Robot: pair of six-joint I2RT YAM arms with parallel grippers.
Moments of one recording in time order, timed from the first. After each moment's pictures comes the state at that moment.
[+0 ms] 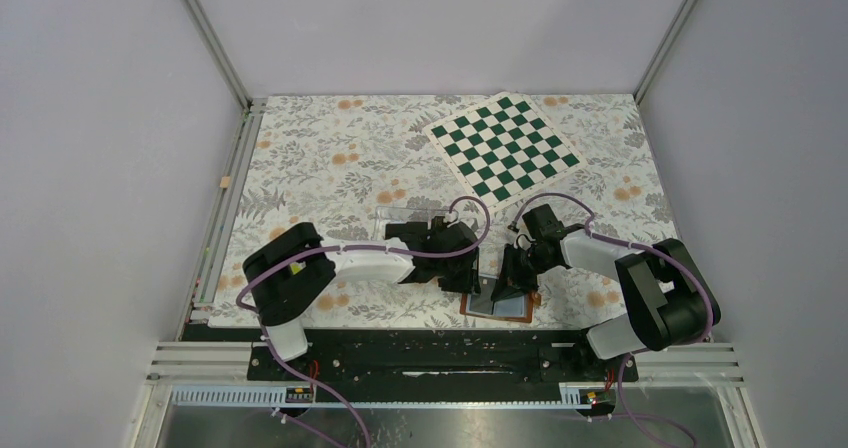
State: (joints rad) left arm -1.08 1.77 1.00 -0.17 0.08 -0.90; right arm 0.38 1.47 0.56 -0.44 -0.59 0.54
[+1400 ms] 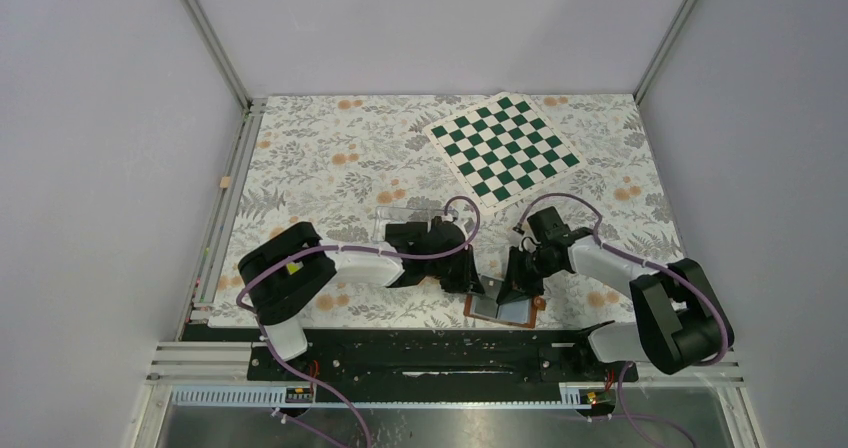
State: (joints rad) left arm -1.04 1.76 0.86 0.13 0.26 -0.98; right arm 0.38 1.37 0.54 -0.51 -0.57 0.54
